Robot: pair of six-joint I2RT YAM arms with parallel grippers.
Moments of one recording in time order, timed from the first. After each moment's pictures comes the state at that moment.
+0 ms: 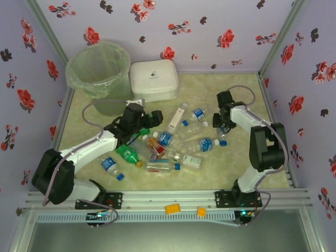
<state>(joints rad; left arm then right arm) -0.66 1.37 0.85 -0.07 -0.10 -0.67 0.19 1.65 1.09 -0.67 0.12 0.23</state>
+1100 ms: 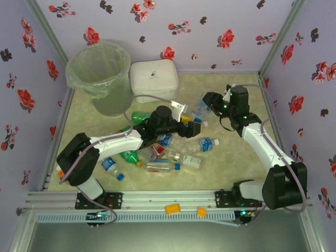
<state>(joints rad) -0.93 1.65 1.04 0.31 0.28 -0.55 0.21 1.27 0.93 -0.15 -0.40 0.88</state>
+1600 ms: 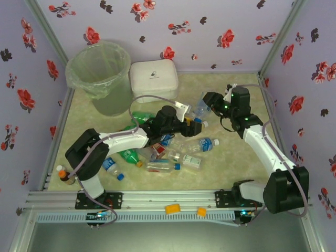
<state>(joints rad) -0.93 1.74 1.08 0.32 0.28 -0.55 0.21 1.23 0.92 -0.15 -0.40 0.88</state>
